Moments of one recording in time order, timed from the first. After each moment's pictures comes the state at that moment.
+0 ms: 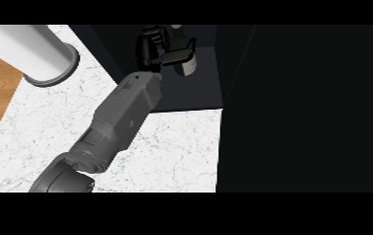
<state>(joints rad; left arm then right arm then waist) -1.13 0.00 0.04 -0.20 0.51 0.43 -0.74 -0.08 -0.07 0.02 -2.40 -0.23 0.20 0.57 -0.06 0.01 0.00</state>
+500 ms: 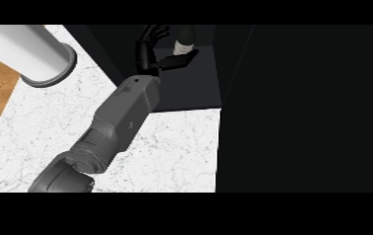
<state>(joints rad) -1.14 0.00 0.04 -0.13 0.48 0.48 -0.76 -0.07 -0.07 0.03 -2.40 -0.23 0.21 0.55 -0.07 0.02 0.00</state>
